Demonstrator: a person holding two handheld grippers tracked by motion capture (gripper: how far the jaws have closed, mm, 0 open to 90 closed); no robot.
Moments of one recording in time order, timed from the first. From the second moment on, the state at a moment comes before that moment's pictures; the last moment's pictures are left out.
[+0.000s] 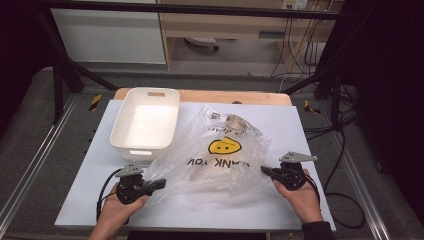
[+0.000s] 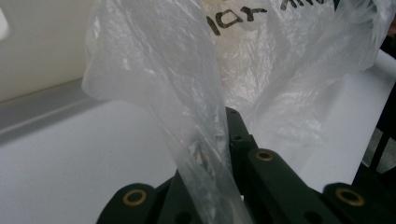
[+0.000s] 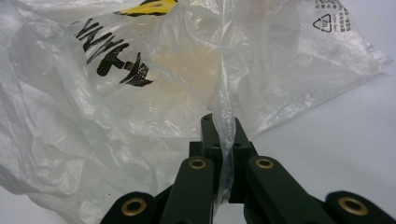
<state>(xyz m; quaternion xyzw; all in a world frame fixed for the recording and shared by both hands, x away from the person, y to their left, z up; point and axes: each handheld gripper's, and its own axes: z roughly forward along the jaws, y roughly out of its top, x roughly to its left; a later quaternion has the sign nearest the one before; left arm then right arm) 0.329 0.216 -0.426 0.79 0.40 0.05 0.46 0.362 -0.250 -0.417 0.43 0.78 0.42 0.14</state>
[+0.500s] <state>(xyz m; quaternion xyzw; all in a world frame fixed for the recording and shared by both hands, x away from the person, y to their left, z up) 0.326 0.196 -0.440 0.83 0.38 0.07 0.40 0.363 -0.247 -0.432 0.44 0.81 0.36 0.14</state>
